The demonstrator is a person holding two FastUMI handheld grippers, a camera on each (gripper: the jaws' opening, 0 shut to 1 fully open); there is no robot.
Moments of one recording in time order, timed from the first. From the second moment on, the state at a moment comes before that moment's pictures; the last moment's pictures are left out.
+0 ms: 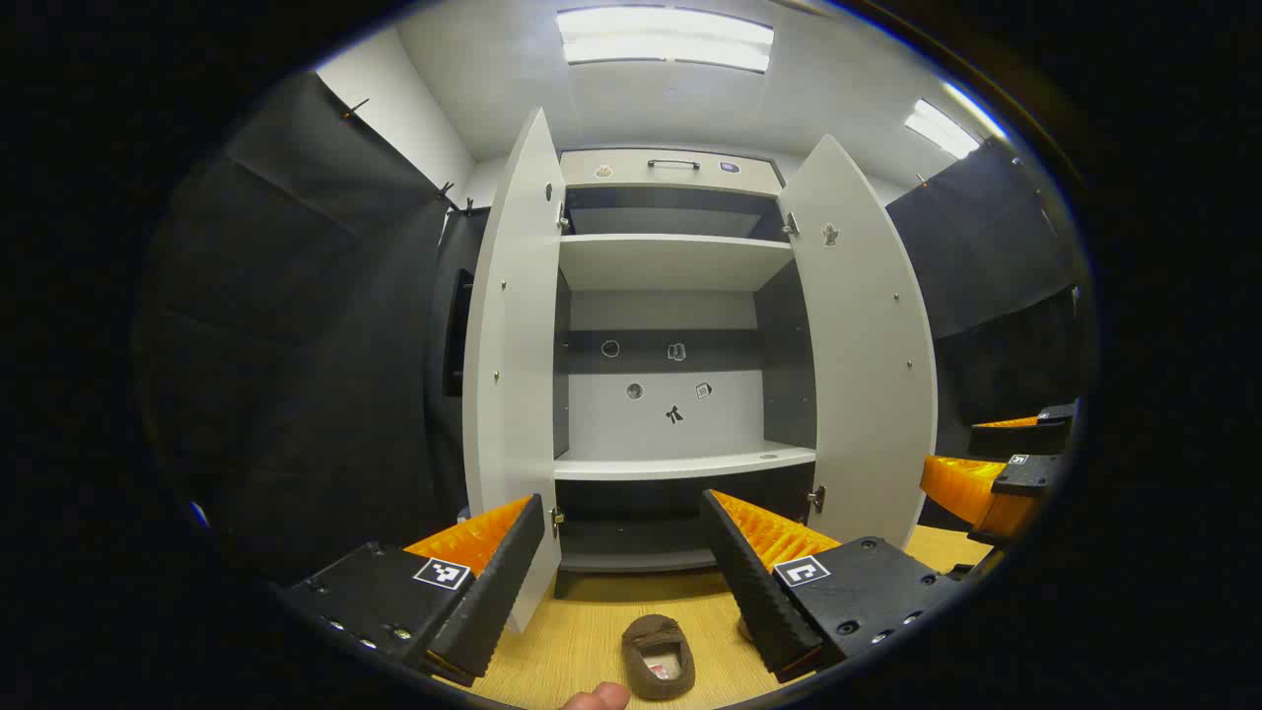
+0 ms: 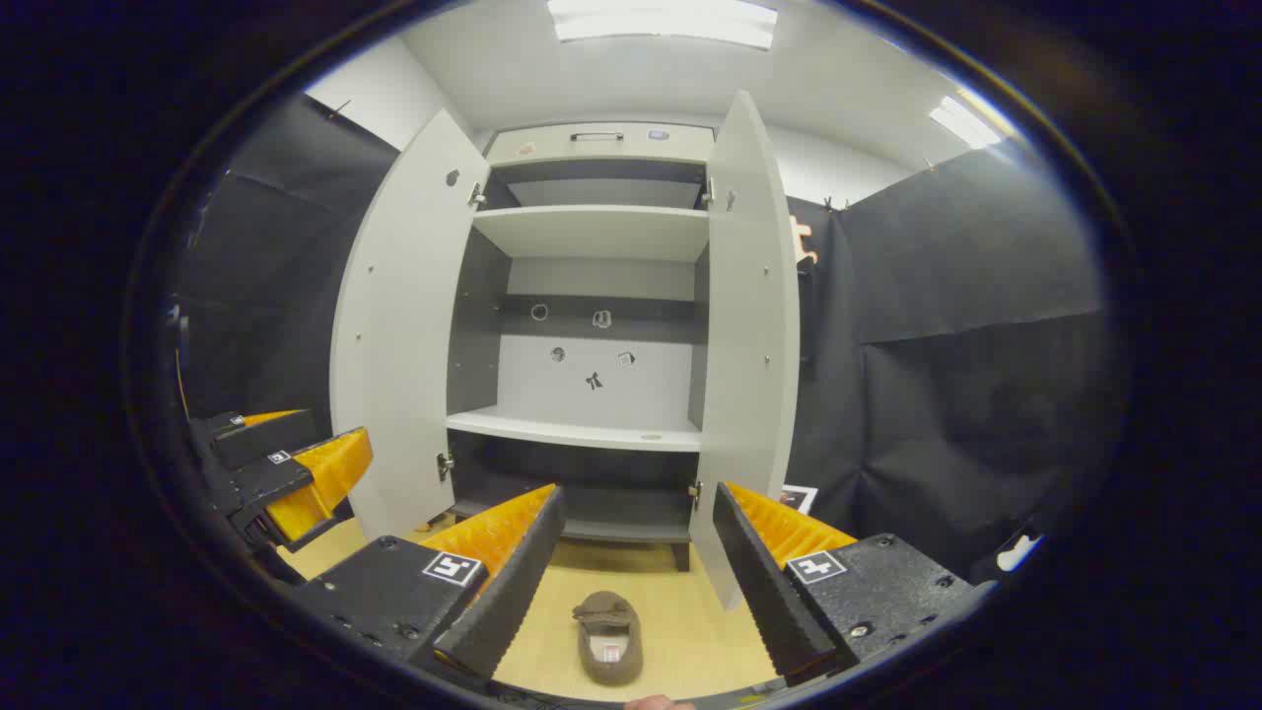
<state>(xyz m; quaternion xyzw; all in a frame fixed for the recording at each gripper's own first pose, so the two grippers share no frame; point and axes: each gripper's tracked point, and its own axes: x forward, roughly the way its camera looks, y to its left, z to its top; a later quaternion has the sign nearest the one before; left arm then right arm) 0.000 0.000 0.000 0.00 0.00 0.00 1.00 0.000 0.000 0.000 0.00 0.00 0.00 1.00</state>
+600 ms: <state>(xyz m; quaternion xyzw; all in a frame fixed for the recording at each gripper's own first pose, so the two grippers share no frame) 0.008 0.004 -0.004 0.00 0.00 0.00 1.00 0.014 0.001 -0.004 0.01 0.00 0.00 1.00</state>
